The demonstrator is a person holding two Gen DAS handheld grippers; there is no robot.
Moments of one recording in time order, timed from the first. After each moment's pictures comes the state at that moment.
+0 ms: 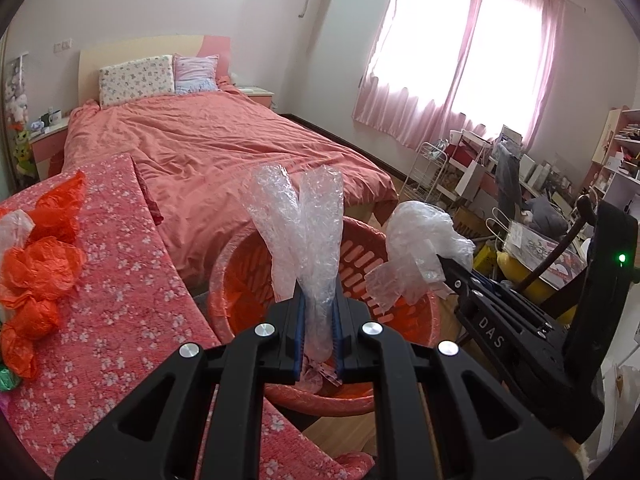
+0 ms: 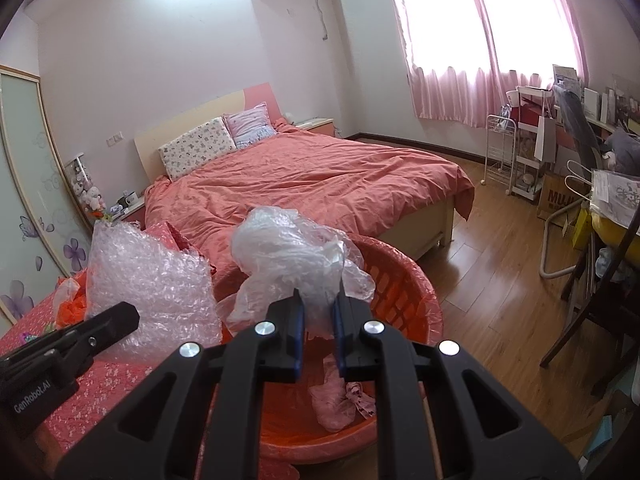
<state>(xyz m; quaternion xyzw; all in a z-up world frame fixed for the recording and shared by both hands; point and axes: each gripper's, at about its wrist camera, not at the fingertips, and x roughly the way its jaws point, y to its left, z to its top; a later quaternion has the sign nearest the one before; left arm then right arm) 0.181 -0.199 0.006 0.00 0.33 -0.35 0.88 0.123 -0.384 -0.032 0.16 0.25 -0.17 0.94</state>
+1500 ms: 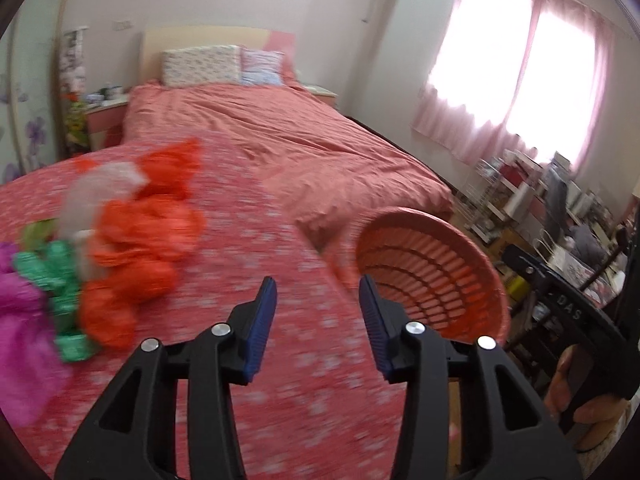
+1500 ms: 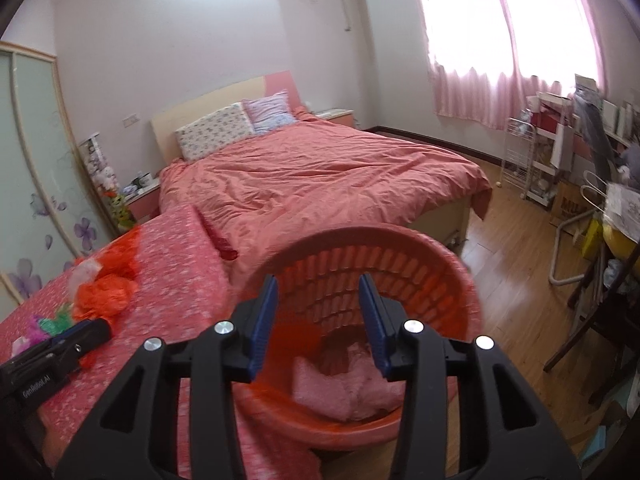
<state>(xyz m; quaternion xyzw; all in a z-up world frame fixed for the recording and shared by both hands) 0.195 -0.087 0.006 -0.03 0.35 -0.23 0.91 0.135 -0.334 -0.018 0.14 0.27 -0.14 0.94</state>
